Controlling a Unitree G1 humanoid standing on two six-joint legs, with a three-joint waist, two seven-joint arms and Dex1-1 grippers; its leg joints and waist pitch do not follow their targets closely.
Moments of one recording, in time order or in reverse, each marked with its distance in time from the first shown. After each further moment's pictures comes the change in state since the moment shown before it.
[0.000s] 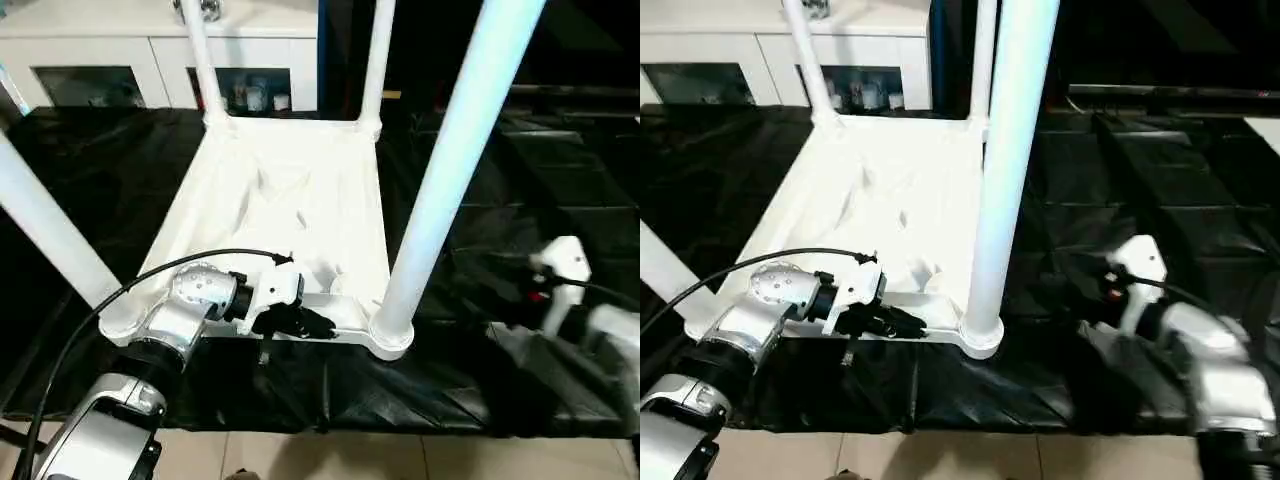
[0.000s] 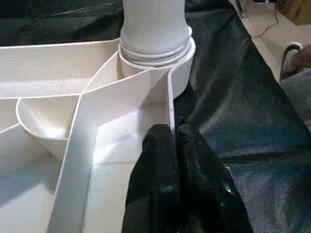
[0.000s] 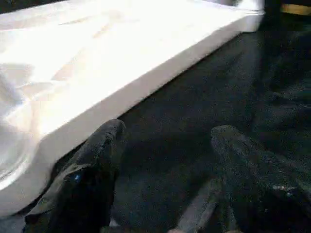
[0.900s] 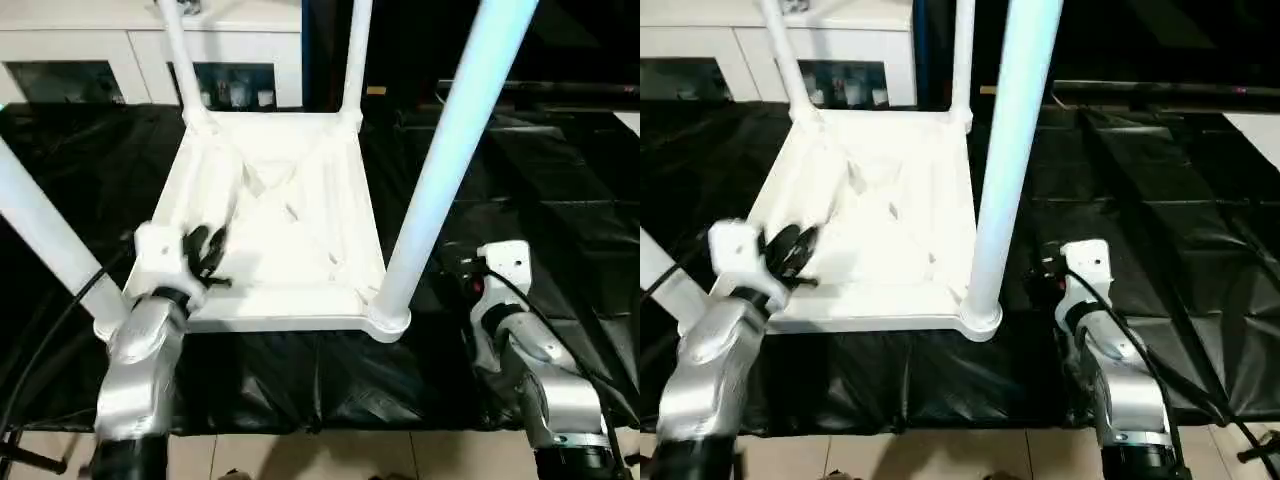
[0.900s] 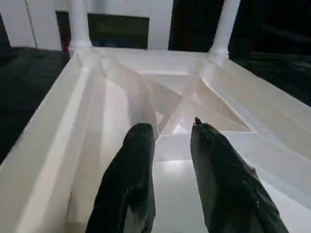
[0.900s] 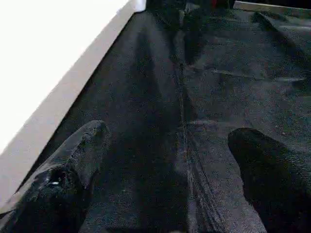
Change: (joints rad) left arm 0.440 -0.241 0.482 -0.747 -0.073 0.410 1.064; right arm 0.057 0.285 0.064 -0.188 -0.164 0.112 -0.550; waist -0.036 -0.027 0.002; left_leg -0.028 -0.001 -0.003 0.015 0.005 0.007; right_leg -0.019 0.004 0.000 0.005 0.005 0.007
